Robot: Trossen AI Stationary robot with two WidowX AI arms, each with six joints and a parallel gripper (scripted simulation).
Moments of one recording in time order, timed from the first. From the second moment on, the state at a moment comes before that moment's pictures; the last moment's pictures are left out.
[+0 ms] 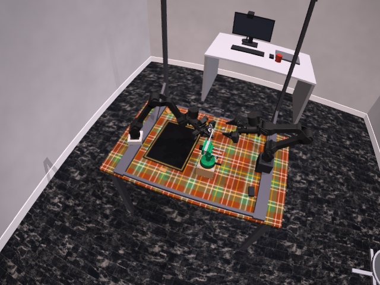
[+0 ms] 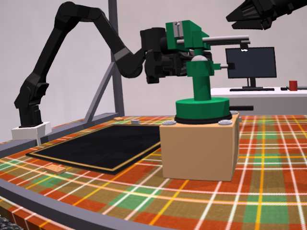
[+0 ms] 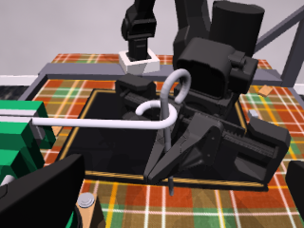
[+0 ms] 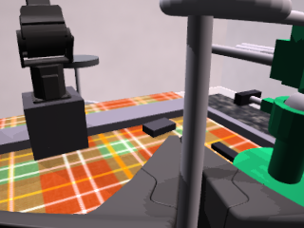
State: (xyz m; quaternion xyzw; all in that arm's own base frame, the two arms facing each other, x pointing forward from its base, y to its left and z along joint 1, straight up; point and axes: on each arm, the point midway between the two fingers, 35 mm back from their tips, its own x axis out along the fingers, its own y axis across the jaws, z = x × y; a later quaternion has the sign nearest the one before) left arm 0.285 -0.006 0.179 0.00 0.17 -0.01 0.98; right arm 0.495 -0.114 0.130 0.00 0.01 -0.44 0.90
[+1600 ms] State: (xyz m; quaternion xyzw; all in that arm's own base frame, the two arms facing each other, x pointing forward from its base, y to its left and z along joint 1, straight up) left arm 0.285 -0.006 0.179 0.00 0.17 -0.01 0.98; right arm 0.498 -0.131 0.136 0.00 0.00 -0.44 0.90
